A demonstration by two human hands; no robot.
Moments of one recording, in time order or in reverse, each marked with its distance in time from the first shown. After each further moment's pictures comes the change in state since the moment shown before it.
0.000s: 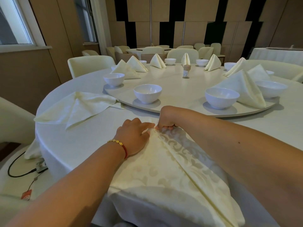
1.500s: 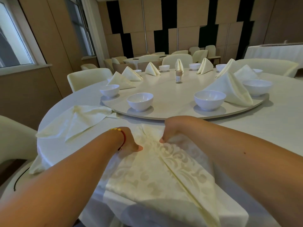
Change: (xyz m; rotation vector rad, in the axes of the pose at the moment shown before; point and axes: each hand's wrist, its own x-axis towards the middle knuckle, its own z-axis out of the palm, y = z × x) left_hand 0.002 0.047 -0.048 0.407 -0.404 -0.420; right_hand -0.034 0.047 -0.003 -0.107 -0.016 -0.110
